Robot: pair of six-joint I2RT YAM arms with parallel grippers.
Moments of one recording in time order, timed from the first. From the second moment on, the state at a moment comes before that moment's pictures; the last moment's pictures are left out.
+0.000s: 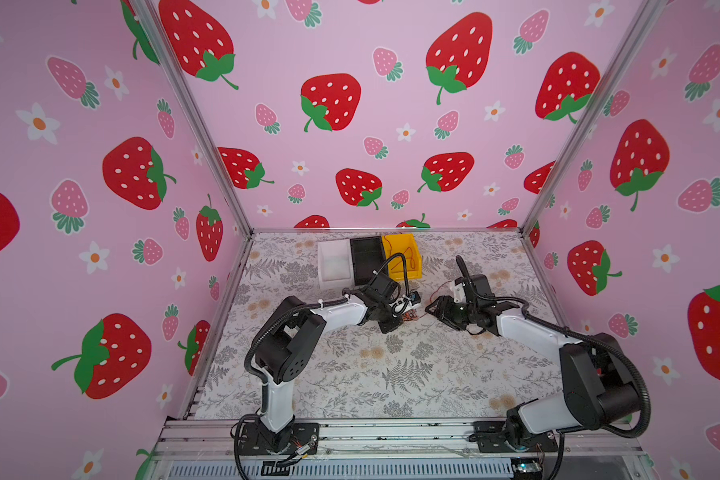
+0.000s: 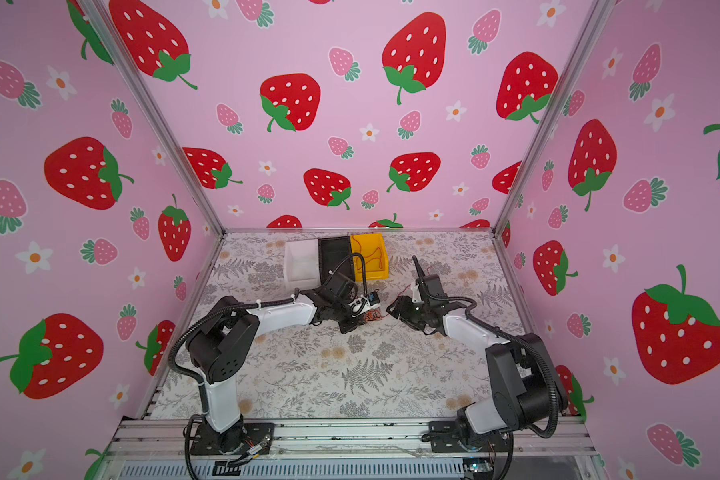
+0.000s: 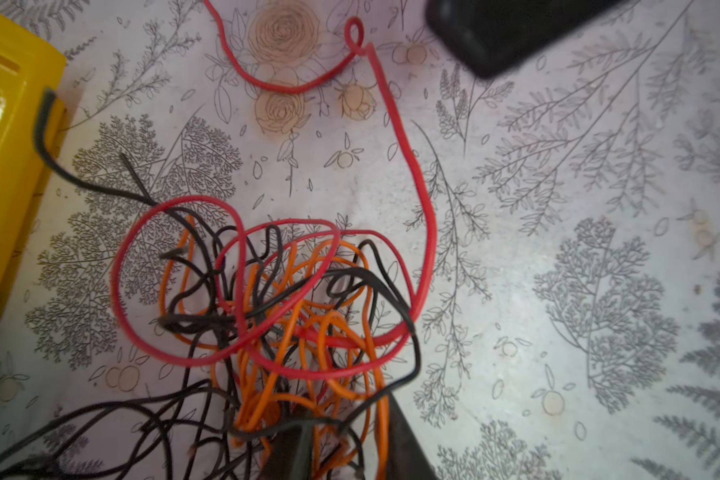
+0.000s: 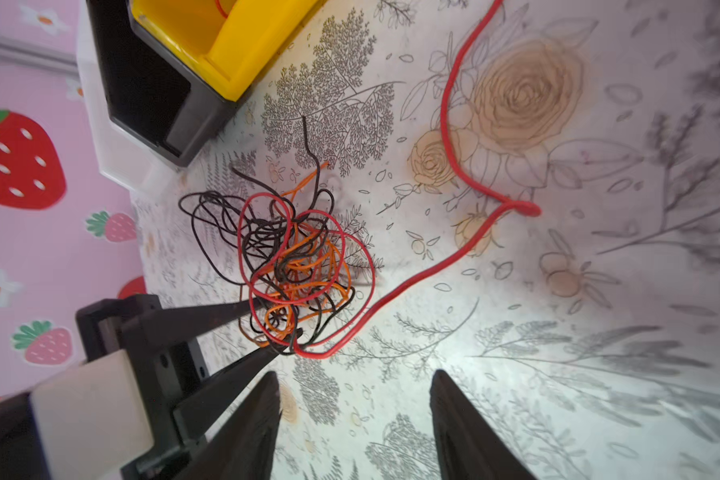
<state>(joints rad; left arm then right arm) -0.69 1.93 1.19 -0.25 0.26 0.52 0.45 1.47 0.74 -0.15 -0.42 0.81</state>
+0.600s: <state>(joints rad) -0.69 1.92 1.19 -0.26 0.29 0.53 0.47 1.60 0.72 0.05 -0.35 1.04</state>
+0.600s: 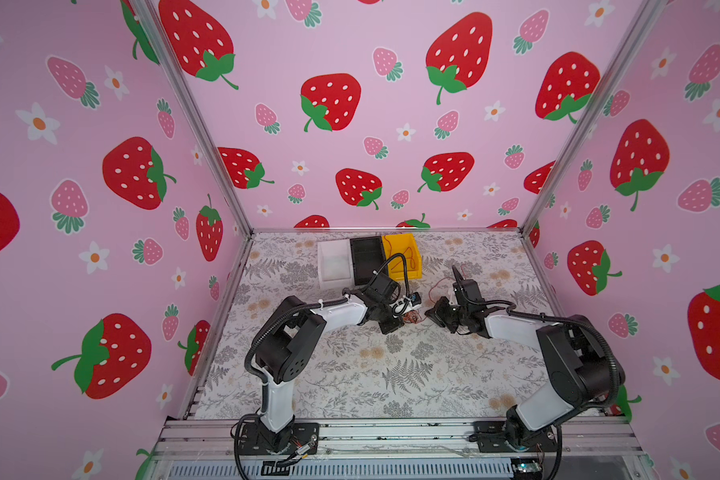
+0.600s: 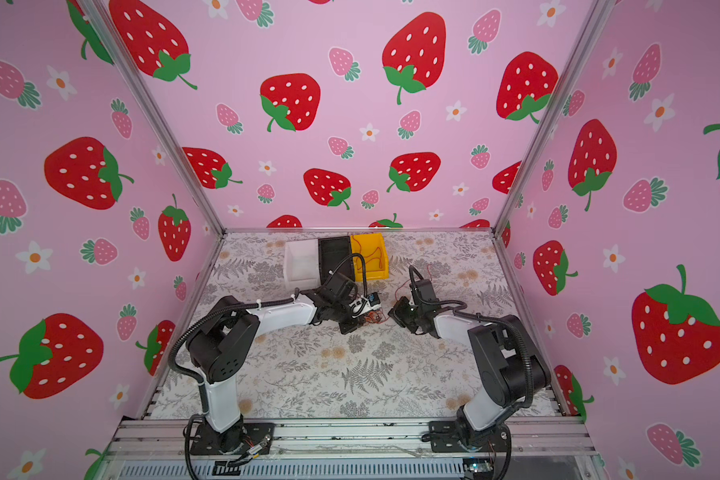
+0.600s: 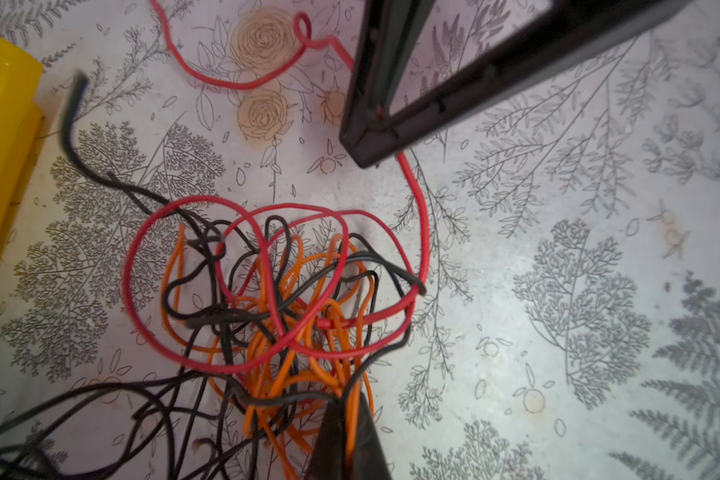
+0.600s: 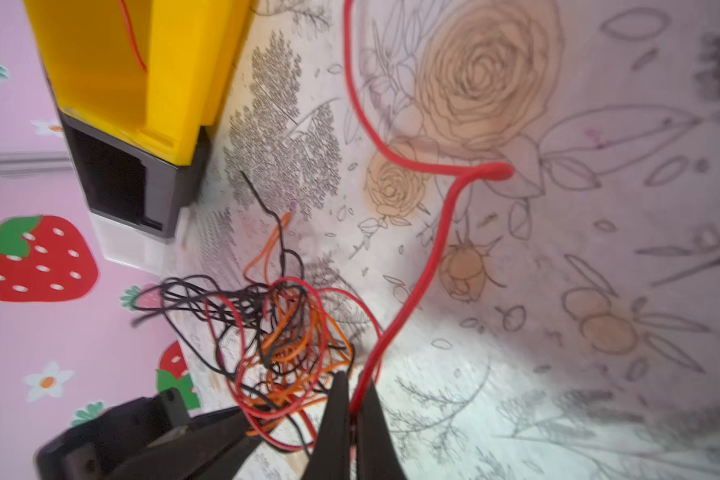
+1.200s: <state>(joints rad) -0.61 1.70 1.02 -0.26 0.24 0.49 0.27 1.25 0.83 -0.24 -0.19 0.81</state>
